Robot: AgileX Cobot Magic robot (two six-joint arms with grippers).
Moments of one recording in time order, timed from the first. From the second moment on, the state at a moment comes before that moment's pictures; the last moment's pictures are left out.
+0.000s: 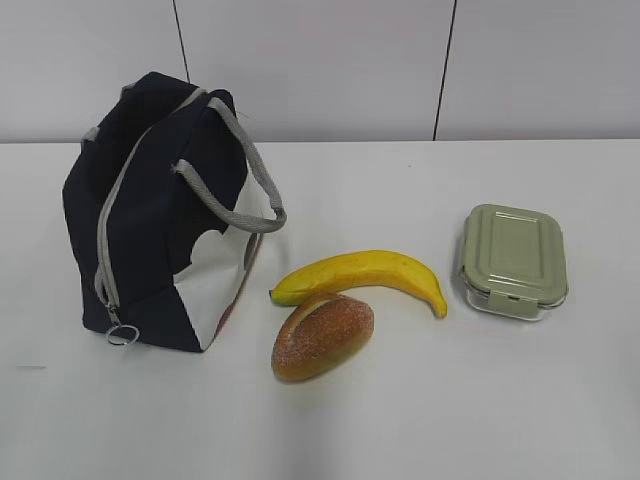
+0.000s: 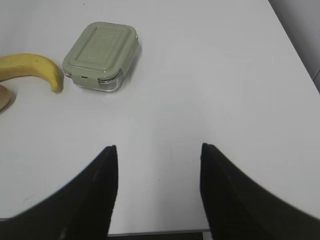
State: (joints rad) left arm -0.10 0.01 -0.52 0.06 1.10 -0.06; right arm 0.03 -0.02 -0.51 -0.09 1.14 0.06
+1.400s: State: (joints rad) left arm -0.10 0.88 -1.13 -0.22 0.99 0.06; right arm 0.03 -0.02 -0.51 -0.09 1.14 0.06
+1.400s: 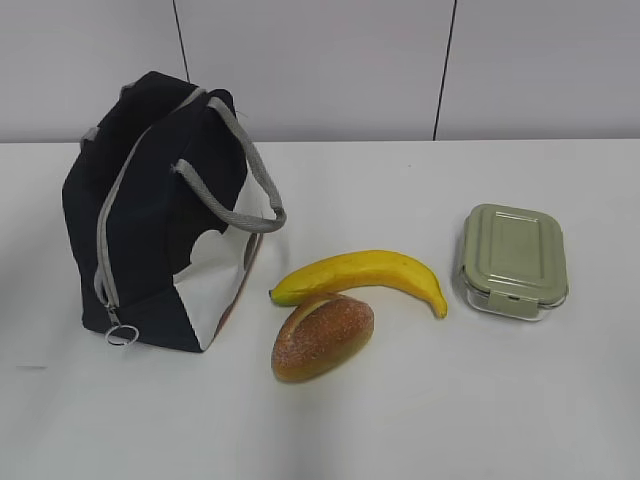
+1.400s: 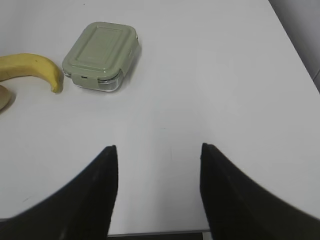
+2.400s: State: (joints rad) left arm -0.10 1.85 -1.80 -0.42 1.24 0.17; right arm 0.03 -0.02 -0.51 -0.09 1.14 0.06
